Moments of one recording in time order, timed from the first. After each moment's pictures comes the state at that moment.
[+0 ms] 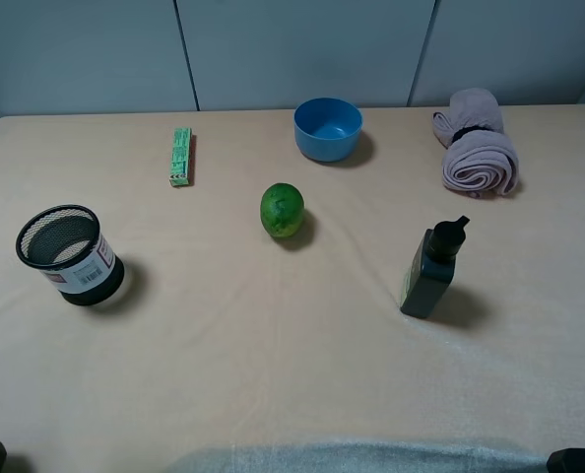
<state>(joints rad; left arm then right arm) 0.12 0.00 -0.49 -0.07 1.06 0.20 0.00 -0.01 -0.49 -0.04 1.03 -0.01</state>
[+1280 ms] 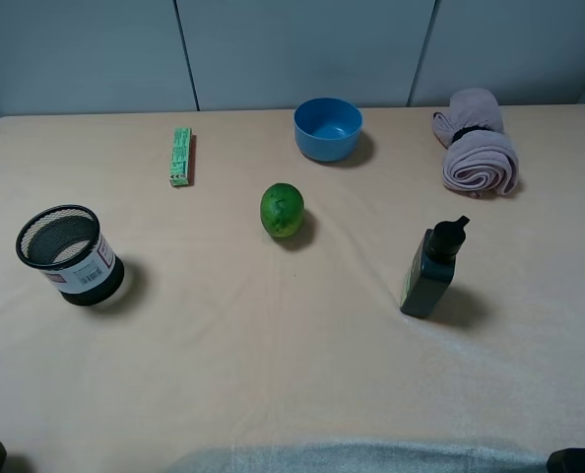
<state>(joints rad) 0.12 0.00 -0.50 -0.07 1.06 0.19 0.00 -0.01 -0.49 -0.04 1.03 -0.01</state>
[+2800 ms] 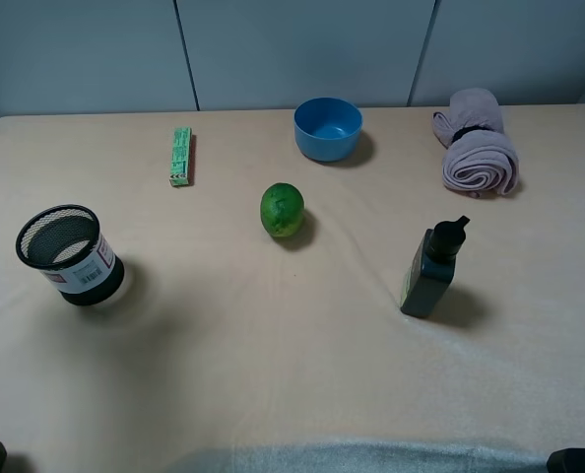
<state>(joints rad) 0.10 1.12 -0.91 -0.07 0.87 0.20 0.00 -0.01 -0.49 -0.03 1.03 -0.01</state>
